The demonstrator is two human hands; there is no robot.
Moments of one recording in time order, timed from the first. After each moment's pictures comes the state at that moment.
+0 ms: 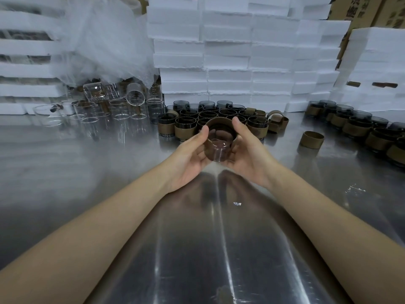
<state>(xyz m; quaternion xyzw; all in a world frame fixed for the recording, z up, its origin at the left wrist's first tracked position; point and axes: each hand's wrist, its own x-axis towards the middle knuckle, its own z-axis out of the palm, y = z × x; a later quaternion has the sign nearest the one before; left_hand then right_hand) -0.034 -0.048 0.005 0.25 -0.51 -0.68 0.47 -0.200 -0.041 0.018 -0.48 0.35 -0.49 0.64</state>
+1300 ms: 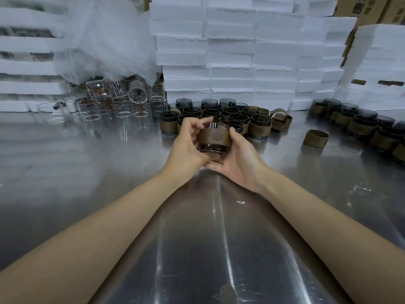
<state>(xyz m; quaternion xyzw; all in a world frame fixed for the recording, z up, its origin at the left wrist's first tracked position) -0.033 -0.050 -0.004 0.30 -0.67 -0.37 0.57 -0.171 -0.040 0.009 -0.38 0.30 -0.52 0.71</state>
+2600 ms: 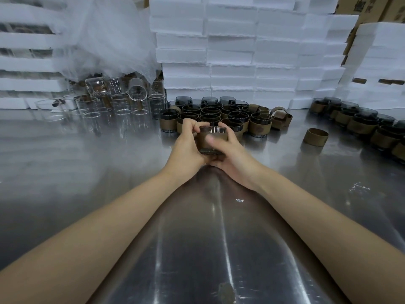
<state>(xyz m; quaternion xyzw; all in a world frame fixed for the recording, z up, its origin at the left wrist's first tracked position) -0.033 -0.054 -0.008 0.39 -0.71 -0.26 0.53 -0.168 -0.044 0.001 -0.51 0.37 -0.50 0.59</state>
